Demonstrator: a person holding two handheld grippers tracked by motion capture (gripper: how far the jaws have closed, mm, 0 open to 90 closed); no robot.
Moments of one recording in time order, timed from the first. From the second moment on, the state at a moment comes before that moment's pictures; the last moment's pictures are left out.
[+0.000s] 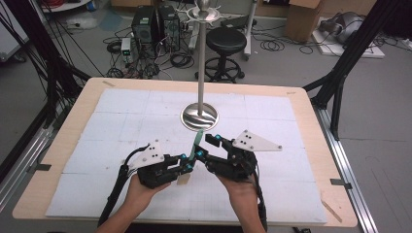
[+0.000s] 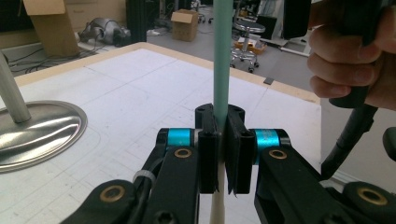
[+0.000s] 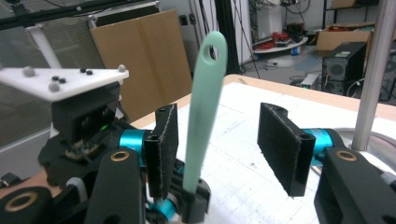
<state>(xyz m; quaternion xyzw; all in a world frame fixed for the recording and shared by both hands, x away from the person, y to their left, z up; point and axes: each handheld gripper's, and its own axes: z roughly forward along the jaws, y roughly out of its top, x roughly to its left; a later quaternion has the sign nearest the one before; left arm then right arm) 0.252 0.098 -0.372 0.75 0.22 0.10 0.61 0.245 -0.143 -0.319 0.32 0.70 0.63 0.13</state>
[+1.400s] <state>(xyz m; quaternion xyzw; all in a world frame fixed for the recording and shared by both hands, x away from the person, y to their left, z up) 0.261 0.112 -0.370 0.75 0.14 0.00 0.64 0.267 -0.165 -0.302 0.19 0.73 0.66 0.02</state>
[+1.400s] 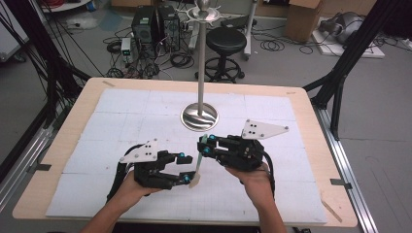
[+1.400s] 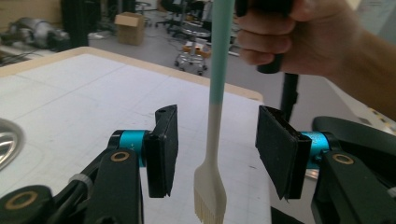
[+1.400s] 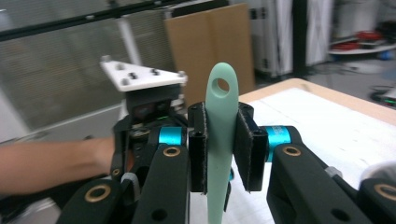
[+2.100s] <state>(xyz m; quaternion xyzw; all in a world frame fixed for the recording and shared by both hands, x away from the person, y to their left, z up) 0.259 0.107 -0.374 0.75 0.05 -0.07 0.65 0.277 -0.157 -0.308 0.06 0.72 0.68 -0.11</state>
